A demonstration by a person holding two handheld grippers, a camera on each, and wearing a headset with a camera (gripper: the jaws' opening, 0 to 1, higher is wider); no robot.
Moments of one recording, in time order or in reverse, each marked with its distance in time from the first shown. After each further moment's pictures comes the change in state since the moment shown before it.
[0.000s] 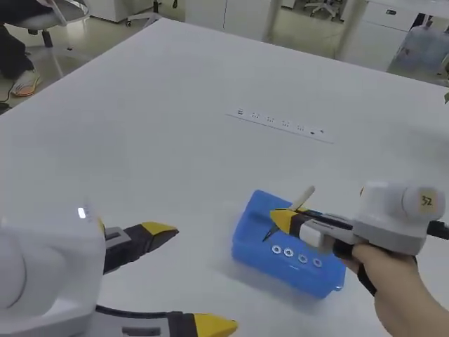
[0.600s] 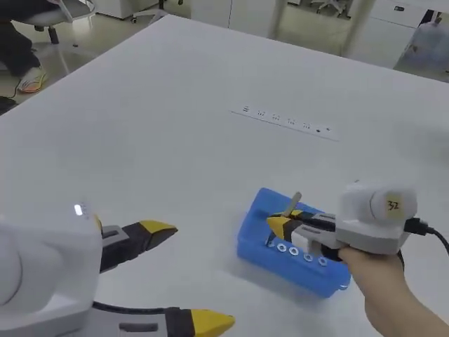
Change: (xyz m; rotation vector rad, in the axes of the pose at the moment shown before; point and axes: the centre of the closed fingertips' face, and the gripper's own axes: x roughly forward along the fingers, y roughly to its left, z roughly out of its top) left arm -0.003 0.003 -0.003 -0.008 0.007 0.012; right arm 0.013 -0.021 -0.022 -0.193 0.110 -0.038
